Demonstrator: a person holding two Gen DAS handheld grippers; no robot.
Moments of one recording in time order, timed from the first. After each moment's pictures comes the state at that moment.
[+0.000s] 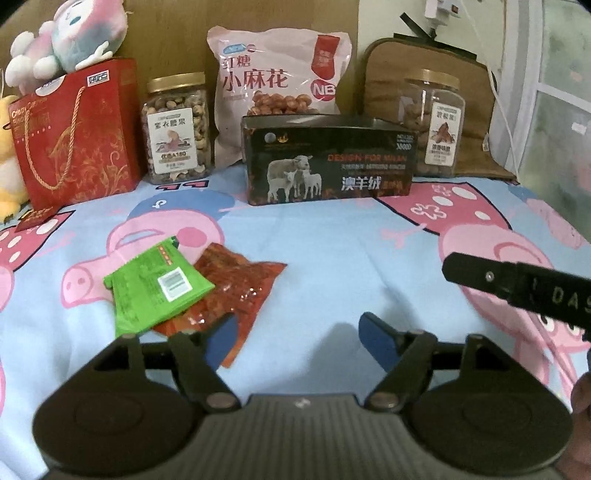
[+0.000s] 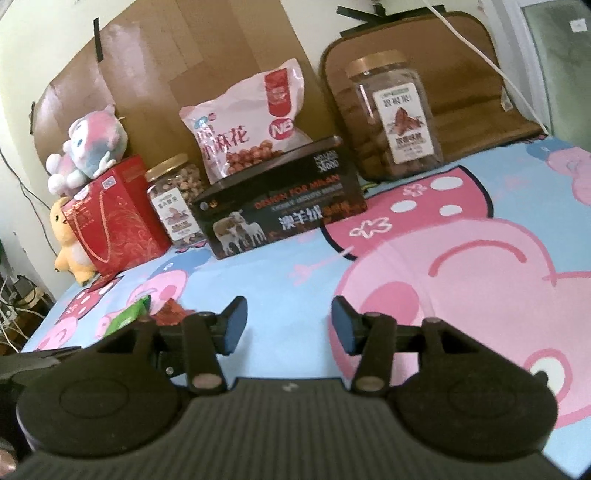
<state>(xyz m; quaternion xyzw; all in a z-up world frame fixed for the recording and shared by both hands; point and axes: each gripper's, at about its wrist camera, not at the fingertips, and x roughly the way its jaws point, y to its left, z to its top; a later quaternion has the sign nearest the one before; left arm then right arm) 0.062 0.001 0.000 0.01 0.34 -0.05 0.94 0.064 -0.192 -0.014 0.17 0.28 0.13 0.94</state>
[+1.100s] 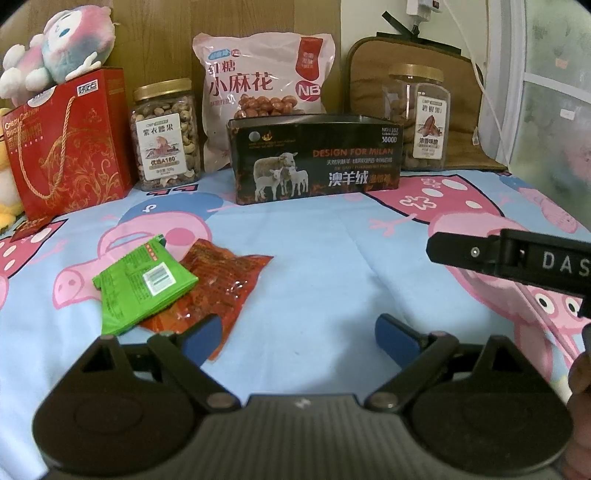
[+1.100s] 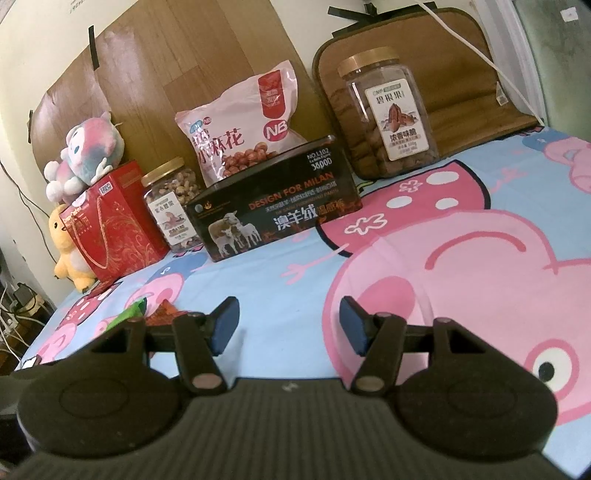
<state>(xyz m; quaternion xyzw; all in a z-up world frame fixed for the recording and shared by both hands) 0.054 -0.007 -0.010 0.02 0.33 -0.07 0.94 0.063 -0.196 -0.019 0.18 0.27 0.13 0.94</state>
